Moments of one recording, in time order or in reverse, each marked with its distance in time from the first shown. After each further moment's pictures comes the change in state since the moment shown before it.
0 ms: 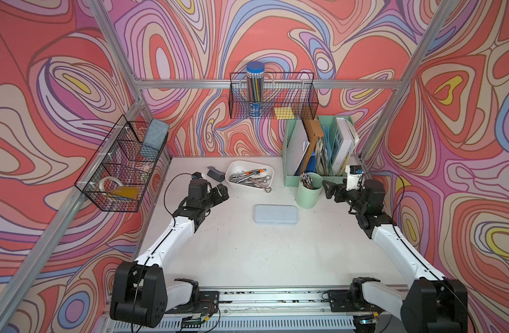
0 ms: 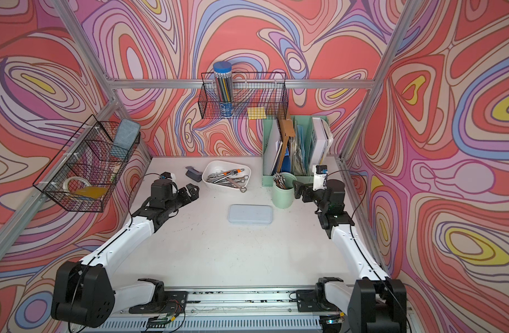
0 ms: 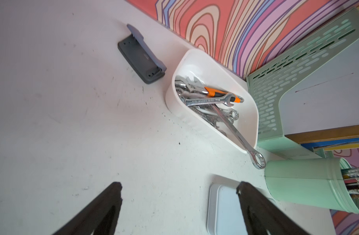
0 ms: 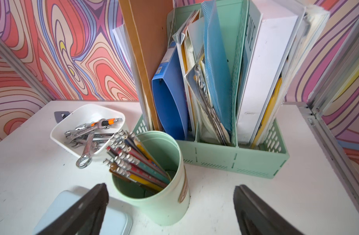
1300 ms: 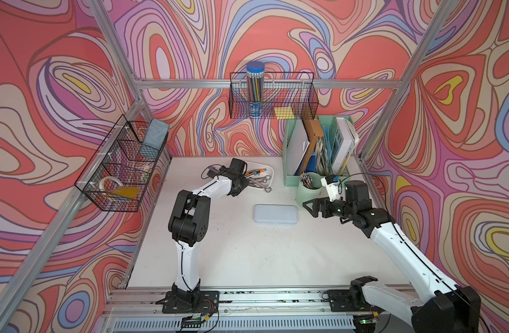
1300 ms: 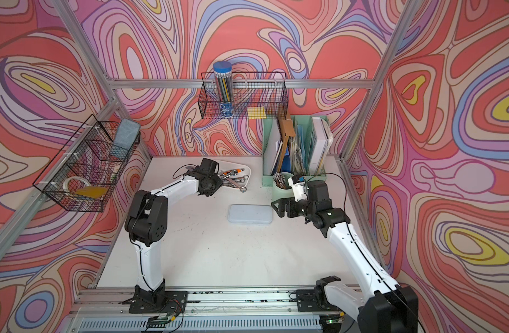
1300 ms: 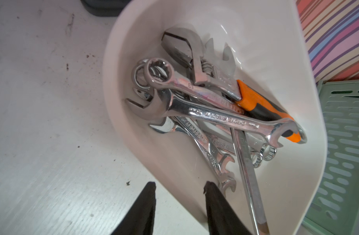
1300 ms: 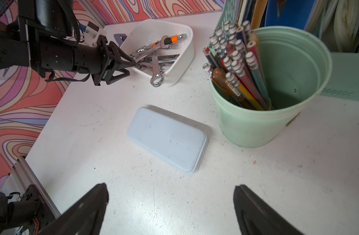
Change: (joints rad) left arm -0.160 0.781 0.711 -0.275 -0.123 -0.407; right arm 0.232 -0.022 0.142 -0.519 -0.117 0.075
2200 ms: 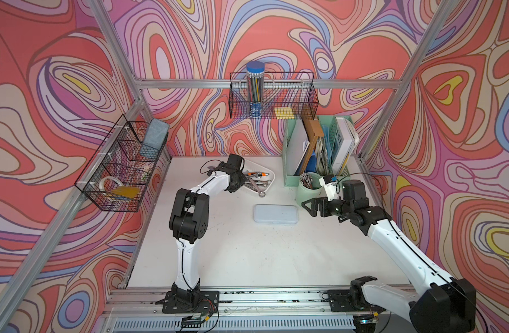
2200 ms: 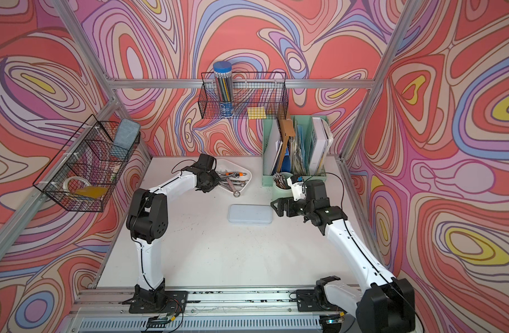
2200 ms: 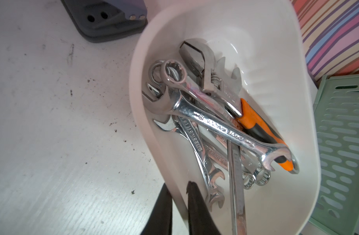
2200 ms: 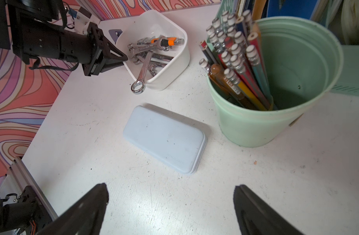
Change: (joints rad) left arm 0.043 0.038 0.110 -0.113 0.047 0.121; right arm 0.001 0.041 0.000 0.020 0.001 0.001
